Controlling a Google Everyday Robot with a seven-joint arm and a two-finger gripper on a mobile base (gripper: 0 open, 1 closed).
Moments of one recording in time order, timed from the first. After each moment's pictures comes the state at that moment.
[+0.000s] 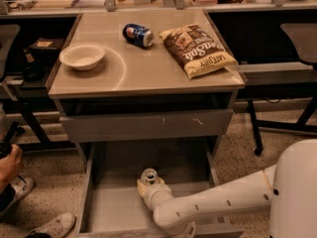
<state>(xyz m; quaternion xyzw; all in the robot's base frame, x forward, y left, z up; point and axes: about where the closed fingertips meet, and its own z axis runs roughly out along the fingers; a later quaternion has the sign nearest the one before) 0.523 0.037 0.425 -0.07 0.89 0.16 0.43</state>
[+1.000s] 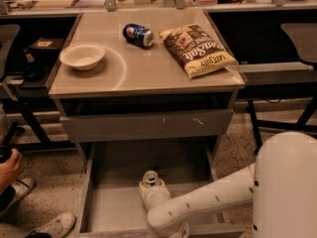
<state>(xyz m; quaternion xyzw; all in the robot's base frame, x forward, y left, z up) 0.524 0.031 0.400 -0.07 0.90 0.11 0.42</state>
